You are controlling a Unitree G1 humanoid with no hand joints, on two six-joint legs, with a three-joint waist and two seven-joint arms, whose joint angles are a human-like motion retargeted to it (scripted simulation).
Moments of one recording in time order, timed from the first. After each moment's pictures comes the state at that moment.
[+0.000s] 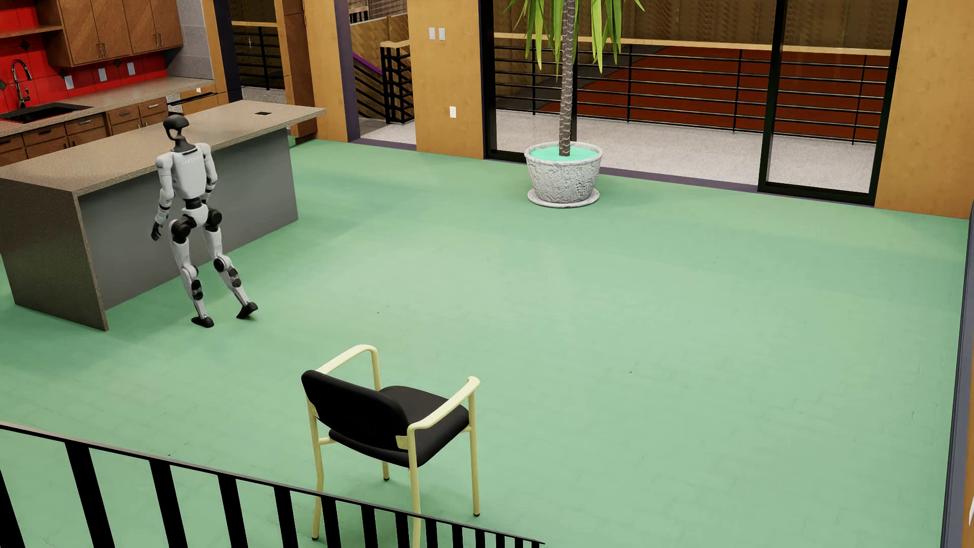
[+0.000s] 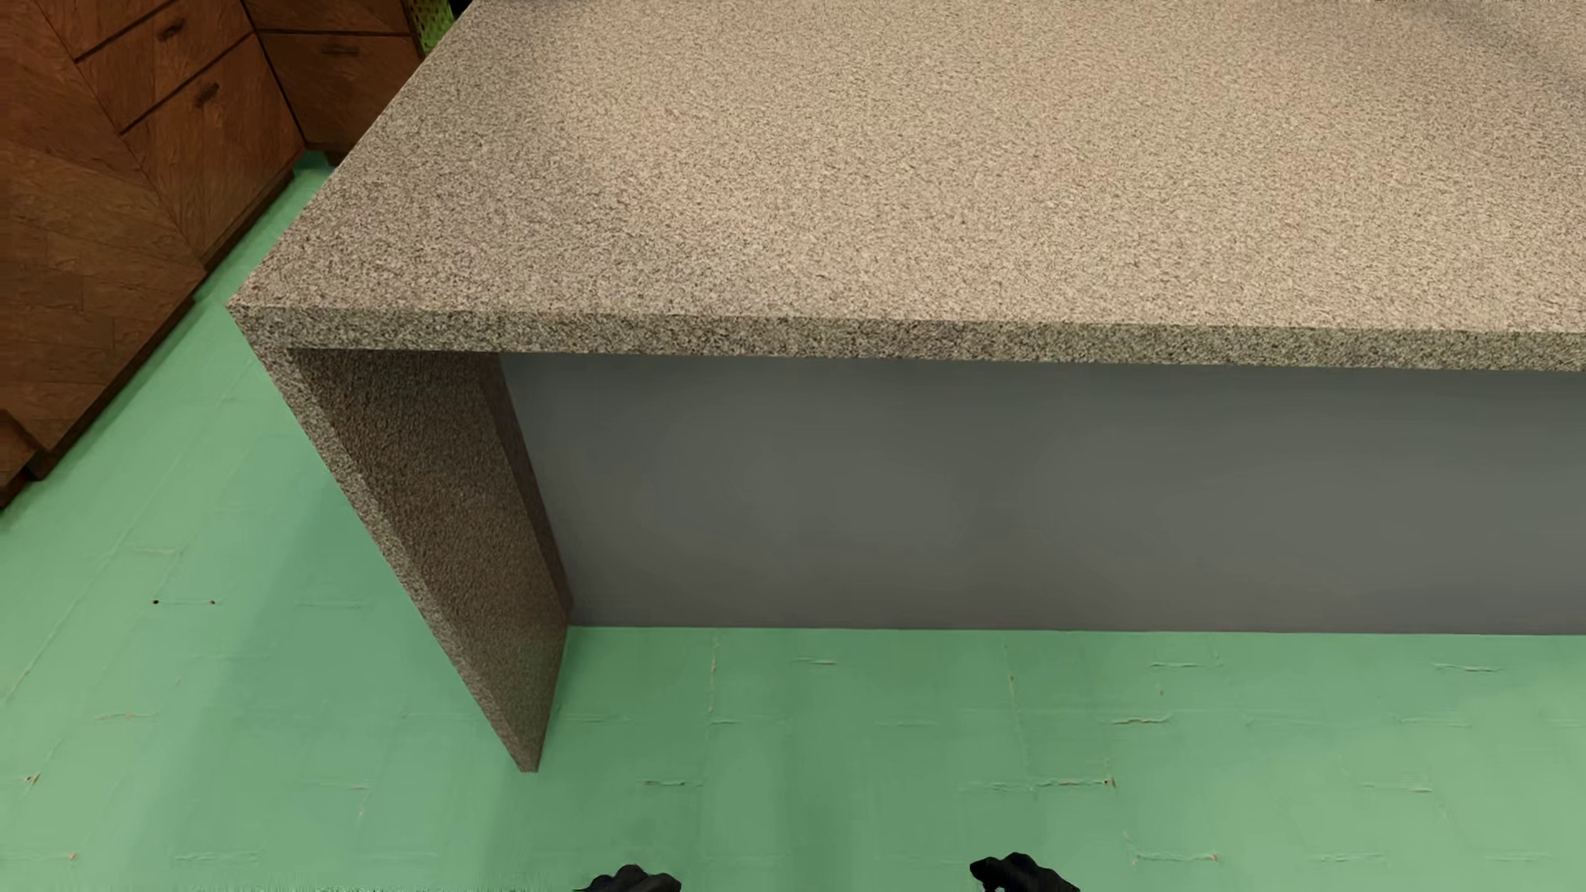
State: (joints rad) body -0.17 0.02 0.08 -0.08 0.03 -0.01 -0.08 0.04 -0.04 0.31 0.51 0.01 0.11 -0.10 -0.01 0.08 -0.09 0.07 0.16 -0.27 0.19 0.96 0.75 0.86 -0.80 0.13 0.13 0.18 -0.11
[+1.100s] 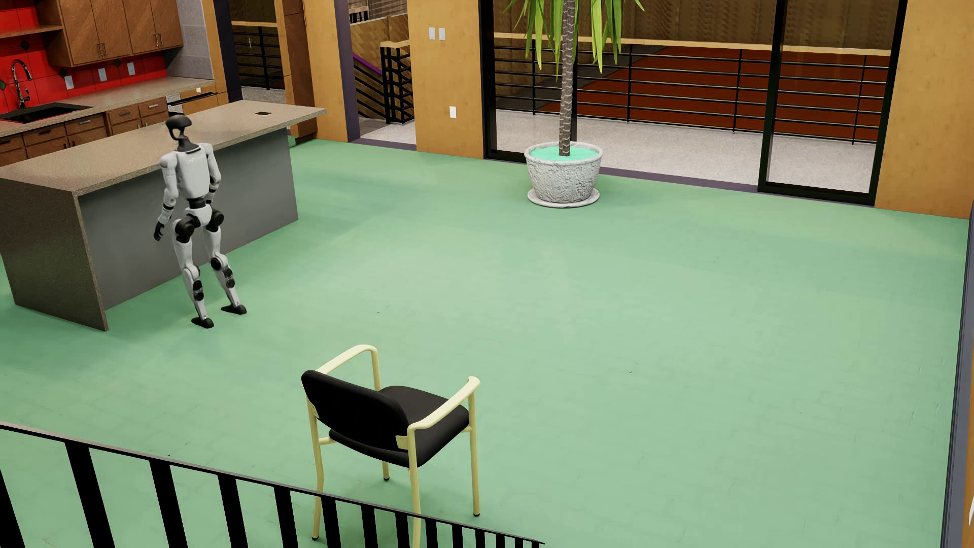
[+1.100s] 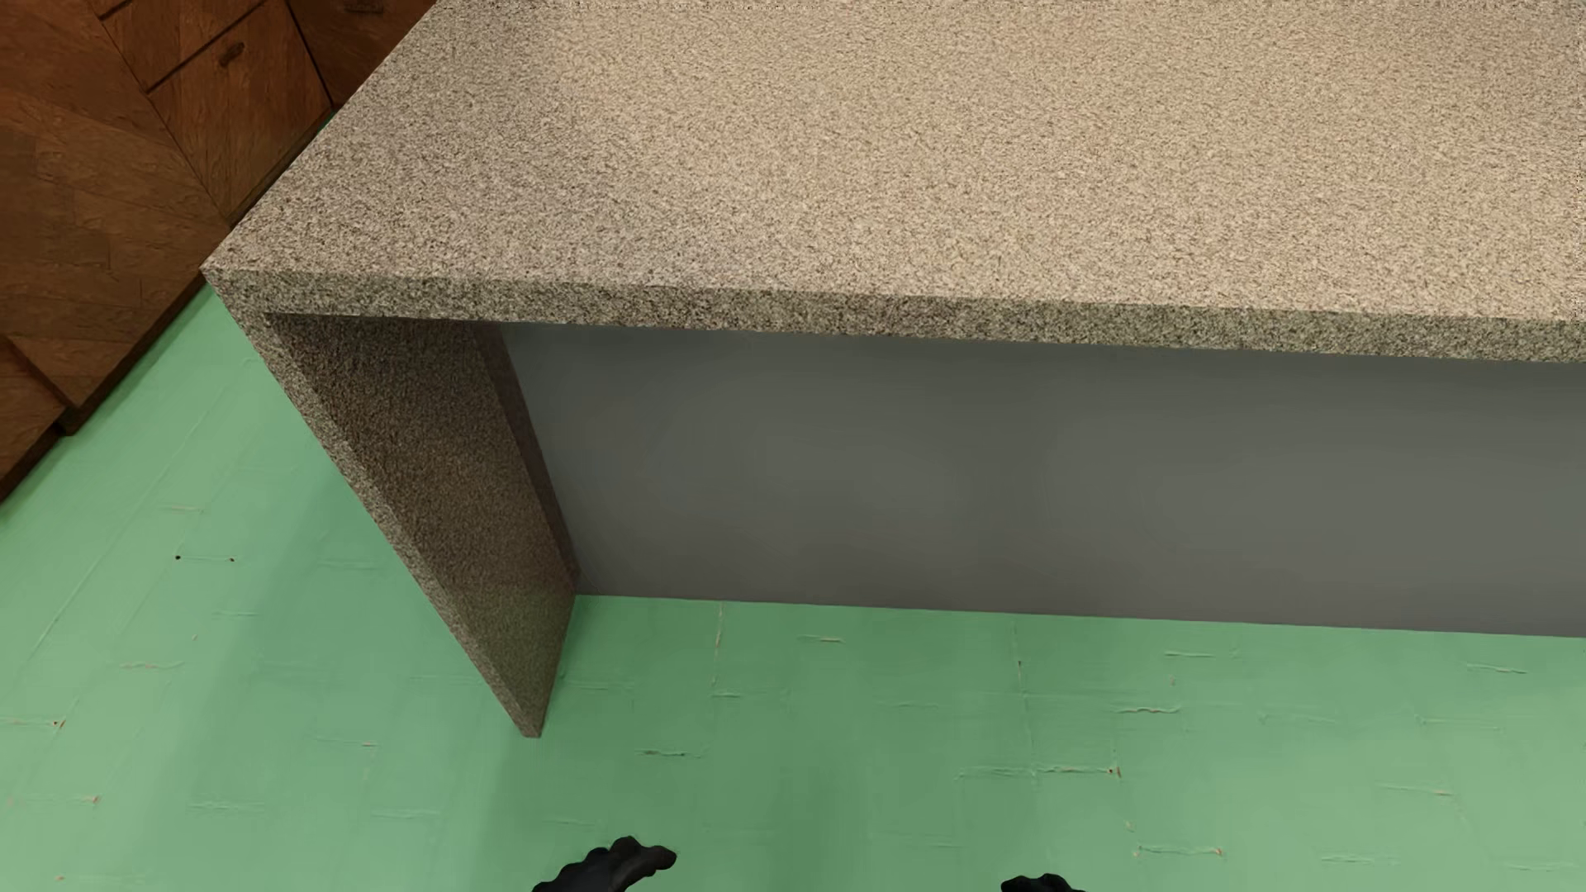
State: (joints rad) body -0.19 -0.16 0.06 -0.11 -0.04 -0.05 -0.14 0.01 -0.02 0.30 0.37 -0.01 0.13 -0.11 -0.22 0.09 -0.12 0.01 0.05 -0.24 0.15 0.94 0.77 0.86 -0.82 0.11 0.14 0.19 -0.09
